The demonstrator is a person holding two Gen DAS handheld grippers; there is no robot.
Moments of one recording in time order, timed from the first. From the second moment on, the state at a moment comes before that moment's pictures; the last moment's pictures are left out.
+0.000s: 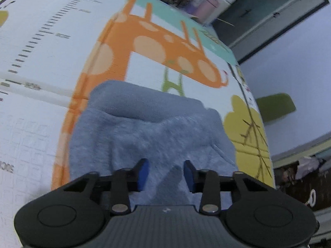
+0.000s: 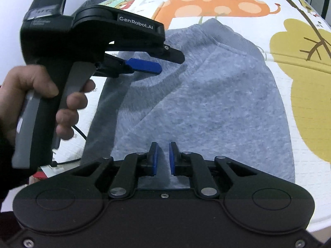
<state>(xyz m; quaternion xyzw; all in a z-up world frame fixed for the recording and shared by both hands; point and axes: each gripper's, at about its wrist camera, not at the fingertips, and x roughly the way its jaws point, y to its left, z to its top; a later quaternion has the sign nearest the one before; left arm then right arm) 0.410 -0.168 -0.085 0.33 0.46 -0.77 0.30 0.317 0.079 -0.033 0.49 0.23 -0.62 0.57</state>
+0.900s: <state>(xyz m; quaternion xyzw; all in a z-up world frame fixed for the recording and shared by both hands) 0.492 -0.137 -0.061 0.33 0.44 -0.75 0.35 0.211 0.115 -0.023 0.47 0.18 -0.73 0.46</state>
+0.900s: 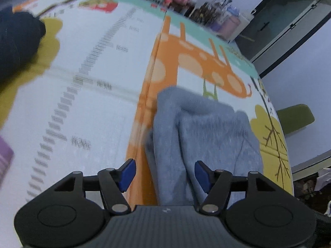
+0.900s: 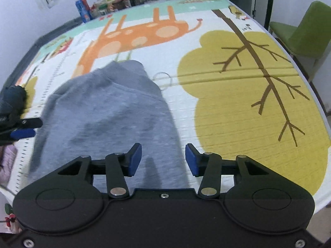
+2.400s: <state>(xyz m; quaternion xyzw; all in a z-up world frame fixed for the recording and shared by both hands) 0.287 -0.093 -0.092 0.46 0.40 -0.78 0.14 0.125 0.218 -0.063 0.54 0.06 -0.78 0.31</state>
